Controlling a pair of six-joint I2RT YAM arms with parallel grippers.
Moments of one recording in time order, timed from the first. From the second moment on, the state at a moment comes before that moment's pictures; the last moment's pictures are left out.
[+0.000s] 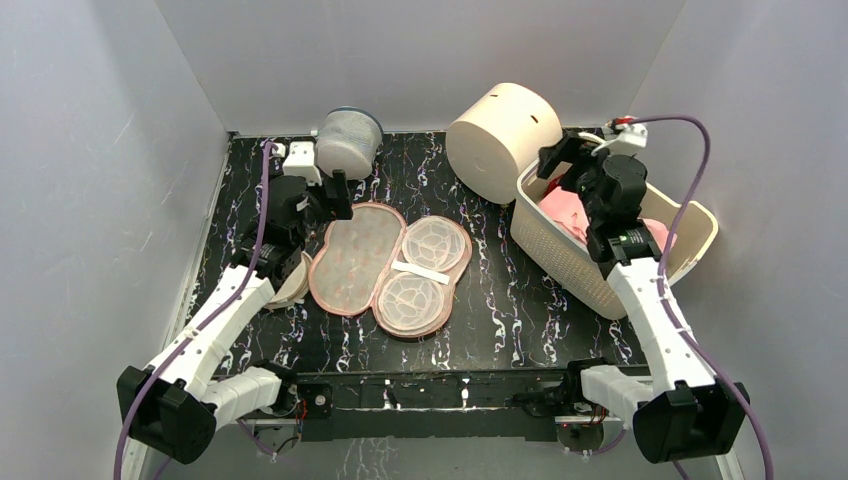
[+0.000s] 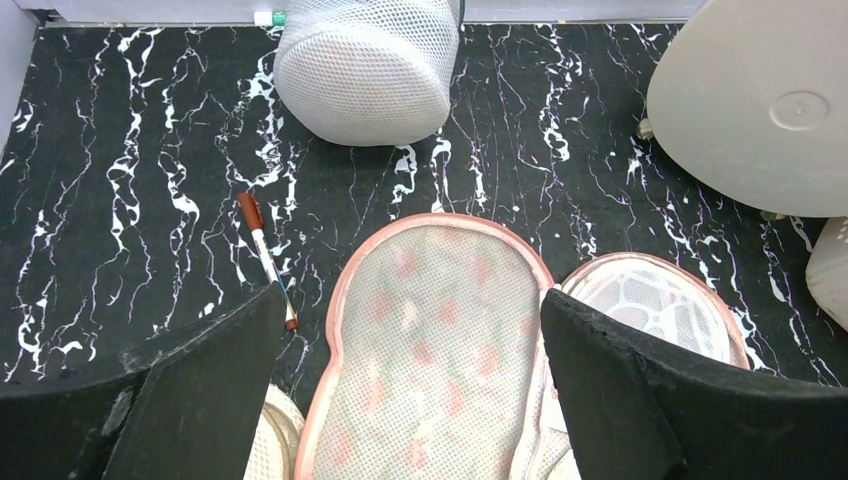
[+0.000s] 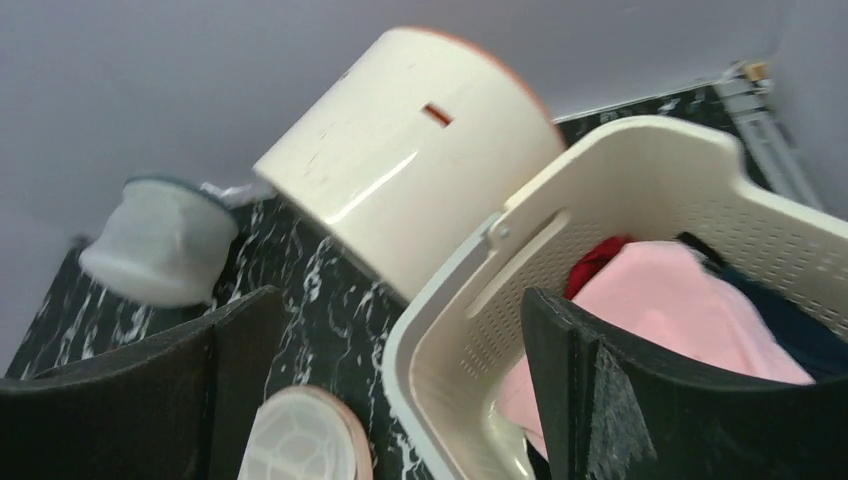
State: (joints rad) left arm -0.39 1.08 0.94 -0.19 -0.27 -0.16; right arm 0.10 1.05 1.00 -0.03 0.09 0.35
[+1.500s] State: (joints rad) left arm -0.41 1.37 0.93 -0.39 -0.14 -0.18; right arm 0.49 0.93 0.54 0.07 -0.16 0.17
